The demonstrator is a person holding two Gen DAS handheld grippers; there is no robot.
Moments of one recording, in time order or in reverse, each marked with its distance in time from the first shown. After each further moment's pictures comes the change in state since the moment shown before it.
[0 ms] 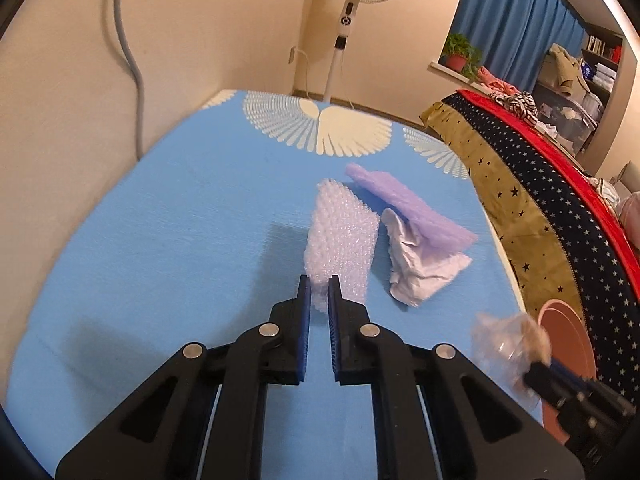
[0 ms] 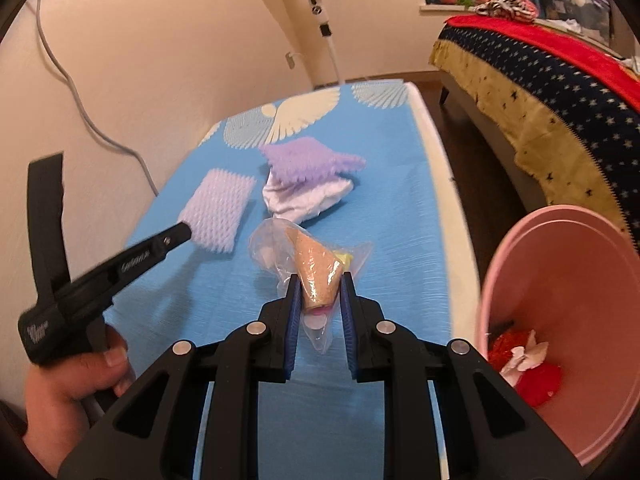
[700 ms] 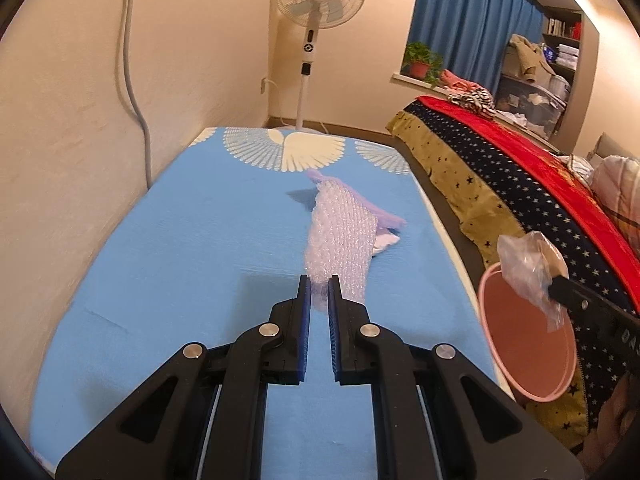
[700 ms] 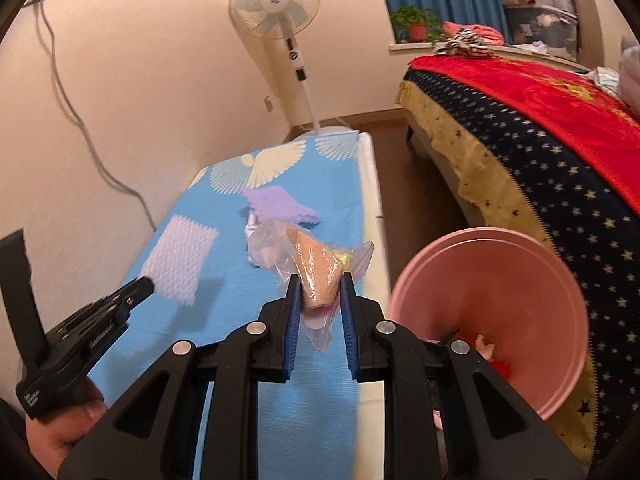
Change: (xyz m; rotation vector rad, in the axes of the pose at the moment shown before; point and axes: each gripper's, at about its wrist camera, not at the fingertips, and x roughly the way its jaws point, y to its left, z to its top) left arm -0.091 -0.034 -0.037 0.113 -0.083 -0.042; right arm -0.099 -0.029 -0.007 0.030 -0.139 -0.078
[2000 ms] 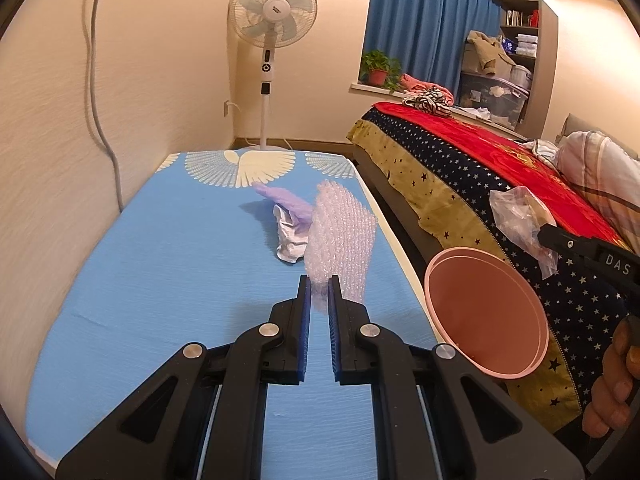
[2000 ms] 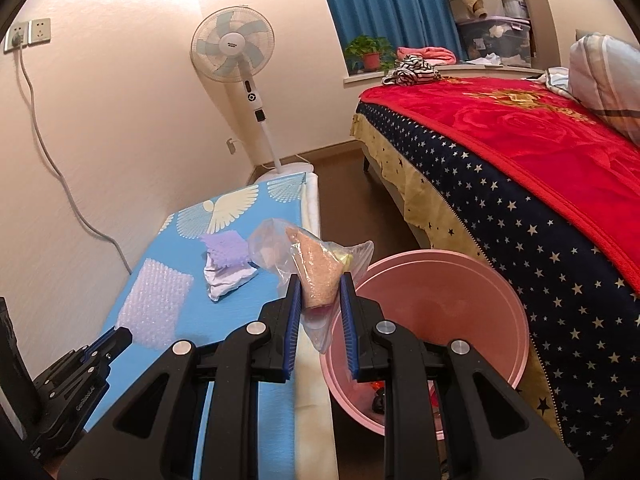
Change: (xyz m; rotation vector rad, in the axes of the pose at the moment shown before) left arm -0.034 -0.046 -0.021 0.103 -0.059 -0.073; right arm -0.047 -0.048 0.003 0.081 -0.128 -0.098
